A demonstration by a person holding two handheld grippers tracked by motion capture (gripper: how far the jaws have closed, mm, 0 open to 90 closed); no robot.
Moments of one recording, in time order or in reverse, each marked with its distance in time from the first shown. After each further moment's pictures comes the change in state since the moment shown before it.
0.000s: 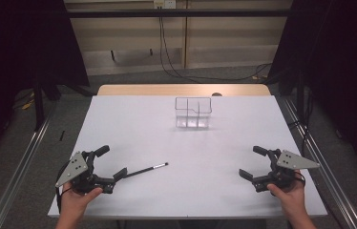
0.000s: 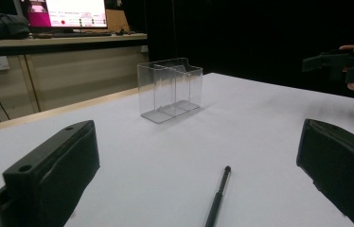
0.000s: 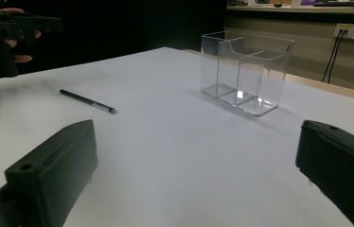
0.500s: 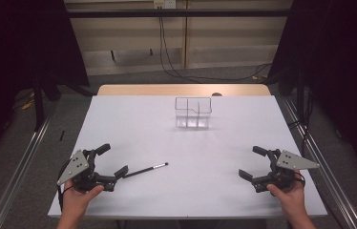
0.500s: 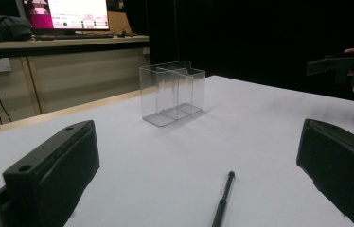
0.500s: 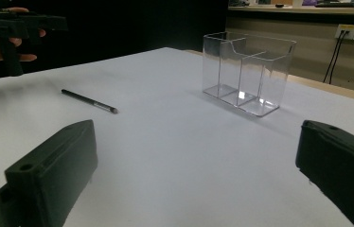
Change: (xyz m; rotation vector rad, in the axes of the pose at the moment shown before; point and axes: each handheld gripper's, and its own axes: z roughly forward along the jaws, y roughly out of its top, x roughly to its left) left arm 0.002 0.001 0.005 -0.012 0.010 -0.006; right arm 0.001 0.000 0.000 -0.004 0.005 -0.003
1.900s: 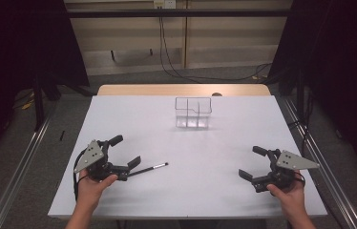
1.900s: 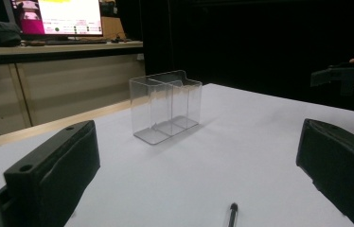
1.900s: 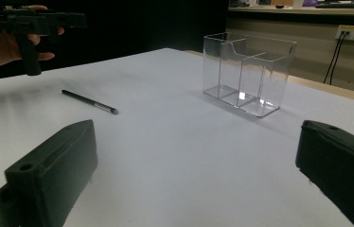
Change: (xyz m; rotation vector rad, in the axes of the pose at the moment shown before) left arm -0.002 0.007 0.043 -0.015 -0.030 0.005; right arm 0.000 0.000 0.000 -0.002 0.001 -0.001
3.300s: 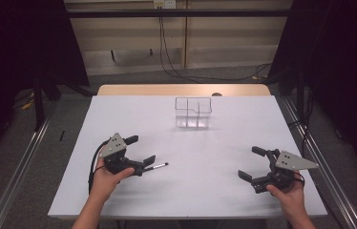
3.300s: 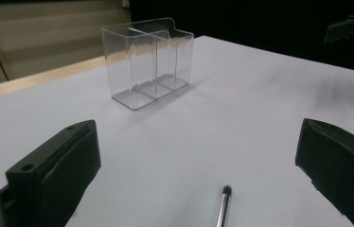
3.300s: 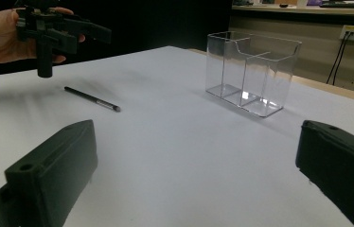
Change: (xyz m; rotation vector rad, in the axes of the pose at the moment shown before) left arm -0.003 0.000 0.042 0.244 -0.039 -0.041; right arm 0.001 0.000 0.001 0.010 0.010 -0.014
